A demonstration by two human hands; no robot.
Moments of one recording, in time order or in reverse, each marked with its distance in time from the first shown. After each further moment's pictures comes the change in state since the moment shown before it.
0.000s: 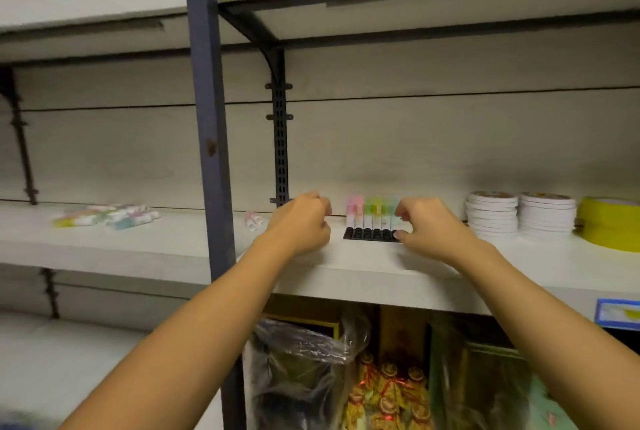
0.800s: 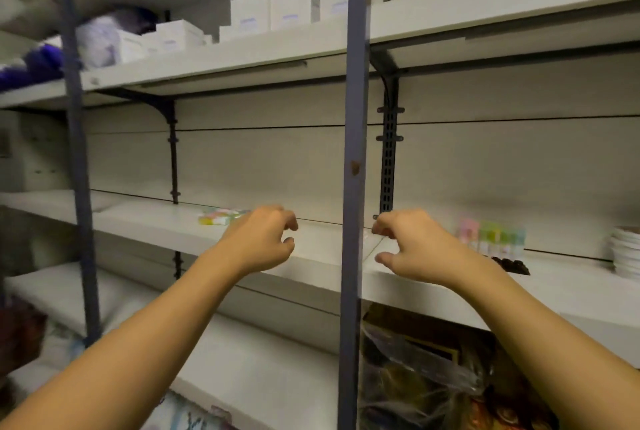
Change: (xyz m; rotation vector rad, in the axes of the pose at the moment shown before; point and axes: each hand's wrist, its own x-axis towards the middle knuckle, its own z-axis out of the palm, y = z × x) left_hand -0.153 -0.174 -0.125 0.171 0.005 -0.232; right_hand -0.007 -0.231 -0.016 0.134 -0.068 -0.381
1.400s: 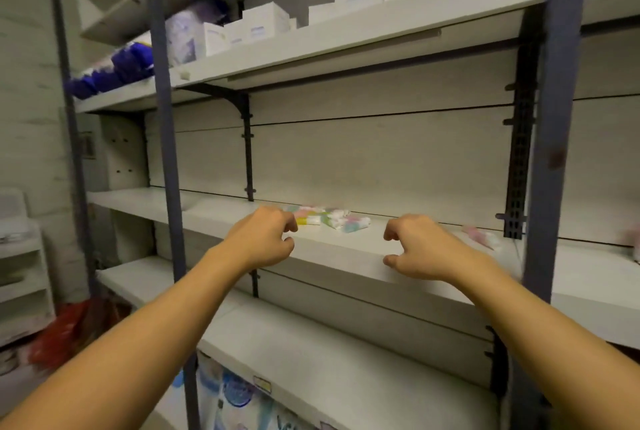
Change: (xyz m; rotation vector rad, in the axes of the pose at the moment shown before) left_hand -0.014 -0.247 0.004 0.020 -0.084 -0.121; right_hand 0.154 -0.151 0.120 -0.005 -0.112 0.011
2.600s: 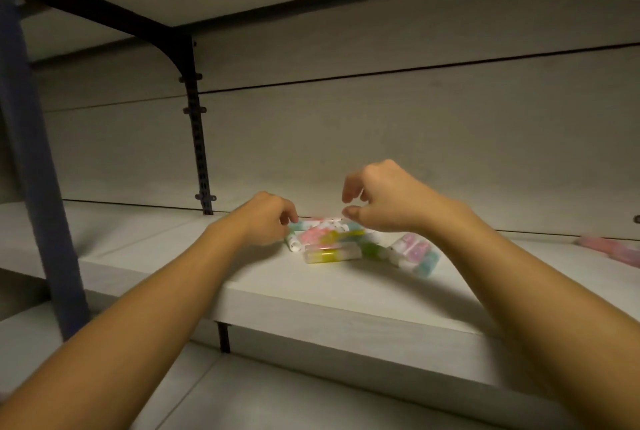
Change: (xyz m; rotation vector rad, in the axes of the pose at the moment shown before) left_hand 0.308 -0.209 0.155 -0.119 -0.188 0.223; right_hand 0.310 -0.055 0.090 0.007 0.129 0.010
